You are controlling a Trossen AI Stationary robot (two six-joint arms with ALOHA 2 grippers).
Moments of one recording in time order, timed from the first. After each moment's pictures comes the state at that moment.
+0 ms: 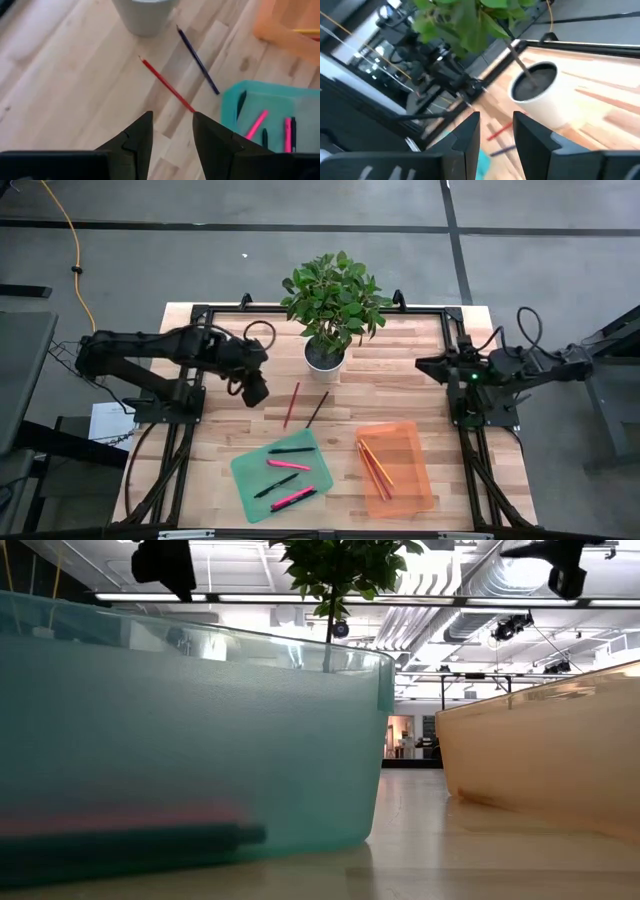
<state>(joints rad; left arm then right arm) 0.08 1.23 1.28 -1.16 -0.16 -0.55 0.26 0.41 0.65 -0.41 0.48 0.80</state>
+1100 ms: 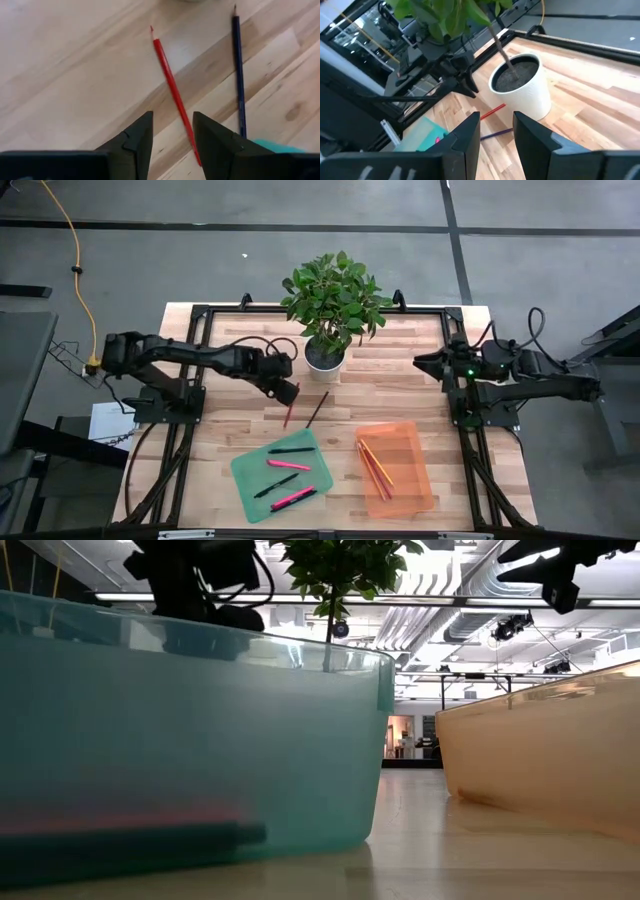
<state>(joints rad) 0.21 1.46 0.92 -0.64 -0.04 -0.86 0.00 0.41 0.65 -0.51 0.22 0.65</state>
